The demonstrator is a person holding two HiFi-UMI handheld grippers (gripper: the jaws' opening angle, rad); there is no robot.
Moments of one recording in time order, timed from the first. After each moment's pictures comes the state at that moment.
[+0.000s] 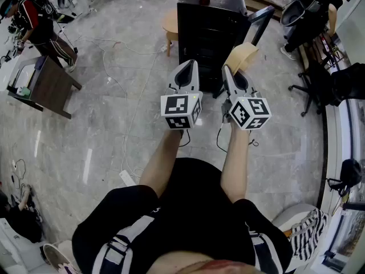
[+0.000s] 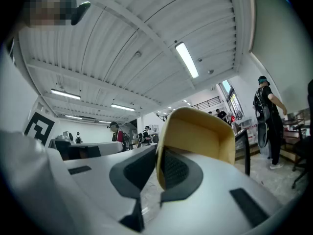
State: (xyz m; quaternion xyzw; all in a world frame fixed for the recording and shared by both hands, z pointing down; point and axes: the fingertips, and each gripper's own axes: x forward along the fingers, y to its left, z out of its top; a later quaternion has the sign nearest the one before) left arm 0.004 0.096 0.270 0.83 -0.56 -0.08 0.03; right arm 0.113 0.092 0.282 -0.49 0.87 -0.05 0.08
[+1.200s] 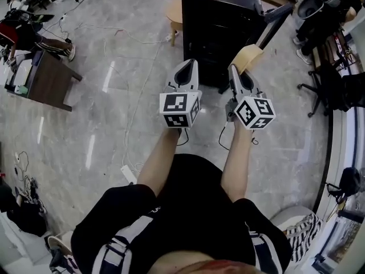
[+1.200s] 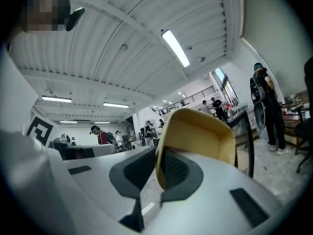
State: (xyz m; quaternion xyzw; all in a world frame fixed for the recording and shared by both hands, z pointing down) left arm -0.004 -0.010 0.325 0.82 -0.57 -0.03 0.07; right arm 0.126 -0.020 0.340 -0.50 0.86 -0.11 0.08
